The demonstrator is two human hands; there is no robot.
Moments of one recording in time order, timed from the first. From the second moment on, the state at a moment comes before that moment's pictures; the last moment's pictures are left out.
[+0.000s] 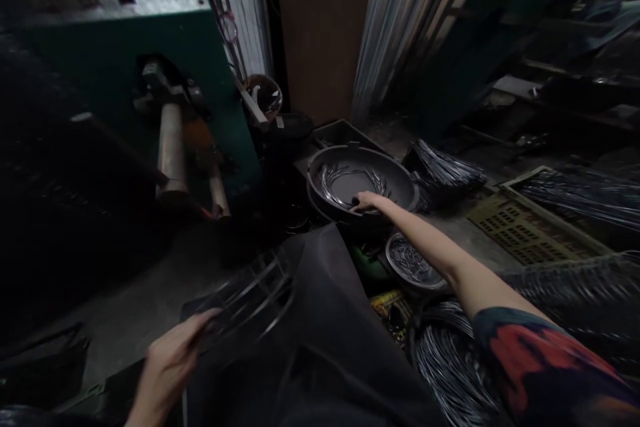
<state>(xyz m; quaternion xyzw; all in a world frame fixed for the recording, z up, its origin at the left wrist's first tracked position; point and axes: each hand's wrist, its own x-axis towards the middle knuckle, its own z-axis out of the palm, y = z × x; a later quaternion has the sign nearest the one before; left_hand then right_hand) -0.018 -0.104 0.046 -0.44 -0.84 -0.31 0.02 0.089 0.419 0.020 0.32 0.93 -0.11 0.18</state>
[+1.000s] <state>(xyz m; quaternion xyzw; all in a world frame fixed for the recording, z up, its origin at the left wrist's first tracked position) 0.038 0.041 0.110 -0.36 -0.71 -0.60 -0.13 0.033 0.255 0.206 0.13 0.50 -0.81 -0.27</state>
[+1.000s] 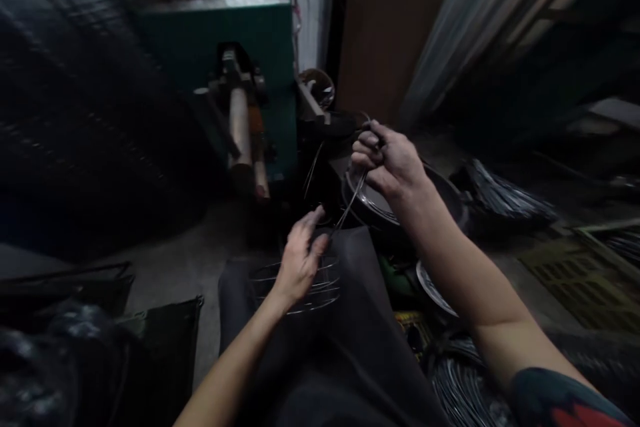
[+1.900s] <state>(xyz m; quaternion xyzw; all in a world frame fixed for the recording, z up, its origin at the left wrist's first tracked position) 0.059 0.004 0.036 0.02 -0.65 -0.75 -0.14 0.044 0.131 0.076 0.22 0.63 -0.71 -0.22</state>
